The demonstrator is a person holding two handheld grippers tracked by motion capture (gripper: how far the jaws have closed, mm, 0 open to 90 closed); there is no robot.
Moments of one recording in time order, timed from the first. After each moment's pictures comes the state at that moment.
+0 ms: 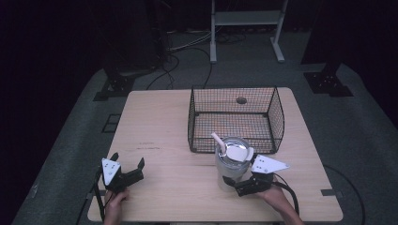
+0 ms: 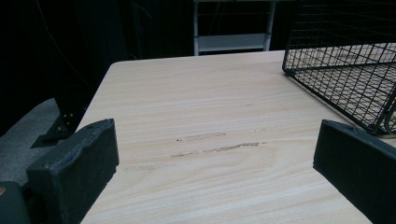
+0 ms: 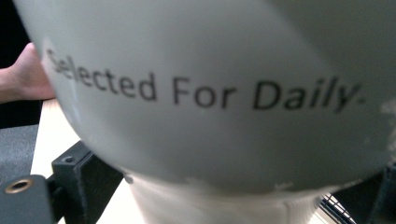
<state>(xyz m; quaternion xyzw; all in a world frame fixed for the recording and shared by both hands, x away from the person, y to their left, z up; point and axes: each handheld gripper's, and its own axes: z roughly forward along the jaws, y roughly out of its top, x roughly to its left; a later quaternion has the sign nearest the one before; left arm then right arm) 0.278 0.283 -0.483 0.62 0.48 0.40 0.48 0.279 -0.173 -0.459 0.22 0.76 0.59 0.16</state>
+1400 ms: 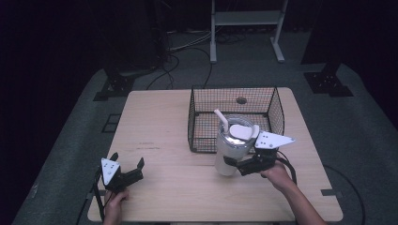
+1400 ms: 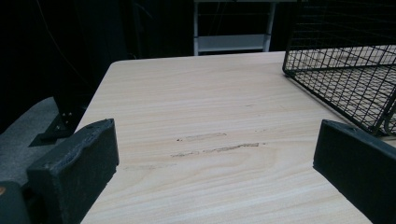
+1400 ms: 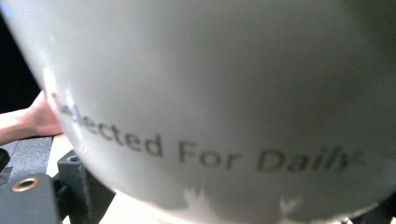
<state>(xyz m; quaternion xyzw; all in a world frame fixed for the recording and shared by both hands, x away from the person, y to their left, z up) 0.278 0.284 -0.483 0.62 0.48 0.40 0.48 0.315 -0.176 -0.394 0.20 0.76 0.61 0.14</state>
